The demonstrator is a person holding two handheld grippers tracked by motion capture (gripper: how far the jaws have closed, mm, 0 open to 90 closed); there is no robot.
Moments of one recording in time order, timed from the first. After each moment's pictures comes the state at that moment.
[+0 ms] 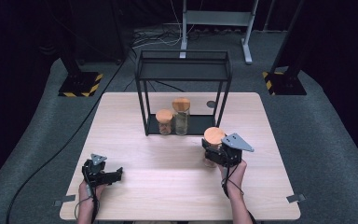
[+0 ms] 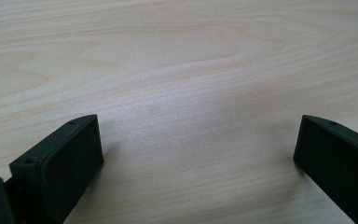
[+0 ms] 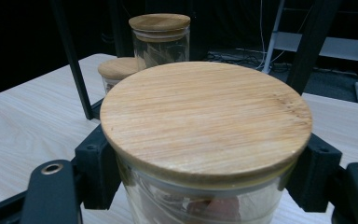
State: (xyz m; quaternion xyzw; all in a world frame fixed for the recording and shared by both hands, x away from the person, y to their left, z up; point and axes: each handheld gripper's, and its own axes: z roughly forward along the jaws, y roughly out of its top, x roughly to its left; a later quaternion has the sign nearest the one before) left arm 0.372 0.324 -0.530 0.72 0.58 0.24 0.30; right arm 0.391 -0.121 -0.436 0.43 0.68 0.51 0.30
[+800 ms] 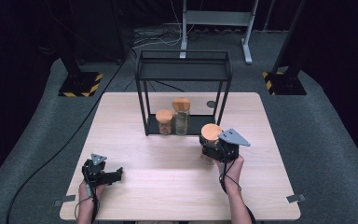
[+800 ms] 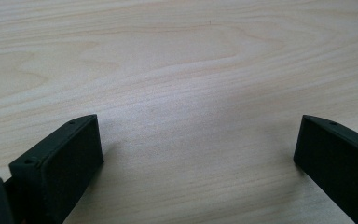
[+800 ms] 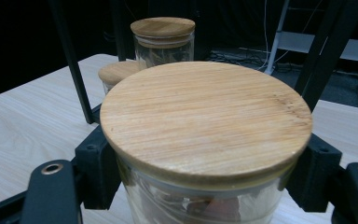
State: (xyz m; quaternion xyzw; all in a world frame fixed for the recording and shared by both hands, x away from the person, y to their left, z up) left arm 0.372 0.324 -0.530 0.72 0.58 0.24 0.30; right arm 0.403 -0.113 -0.431 0.43 0.68 0.51 0.30
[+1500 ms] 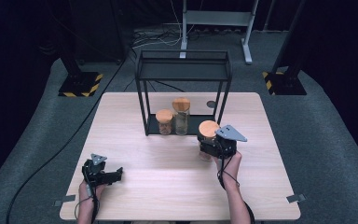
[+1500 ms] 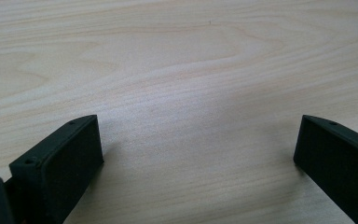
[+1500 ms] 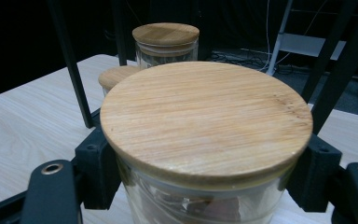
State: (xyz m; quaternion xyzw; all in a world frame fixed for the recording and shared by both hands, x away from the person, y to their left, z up) left arm 0.372 0.324 -0.530 0.72 0.58 0.24 0.30; right arm 0.413 -0.107 -0.425 0.42 0.69 0.51 0.30
